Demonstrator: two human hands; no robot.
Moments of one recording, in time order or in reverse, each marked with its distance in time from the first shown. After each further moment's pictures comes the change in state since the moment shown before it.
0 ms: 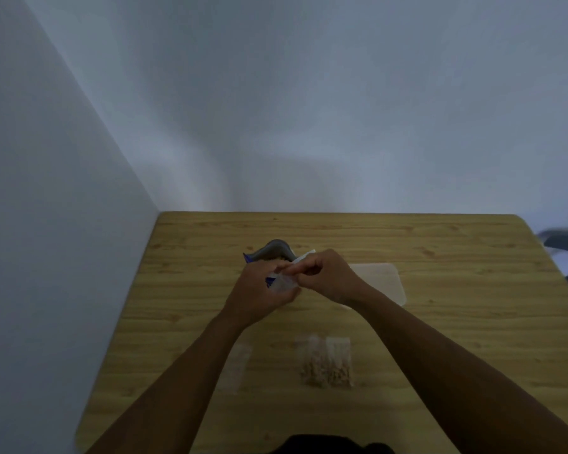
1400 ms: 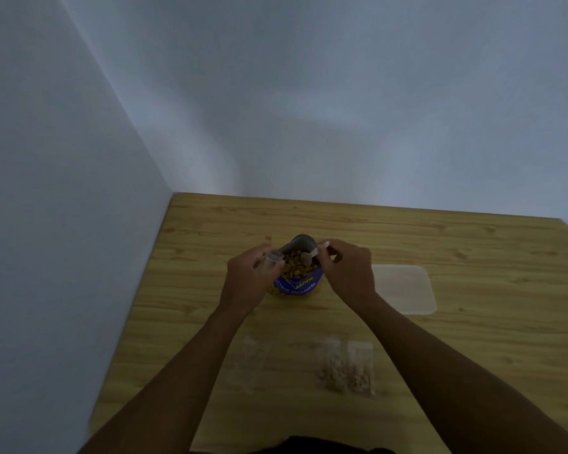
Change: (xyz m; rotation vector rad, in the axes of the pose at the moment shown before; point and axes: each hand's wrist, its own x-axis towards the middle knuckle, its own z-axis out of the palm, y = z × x) left_hand 0.008 -0.064 -0.021 -0.072 0.309 -0.346; right_hand 0.052 0.036 0.039 -0.351 0.561 -0.091
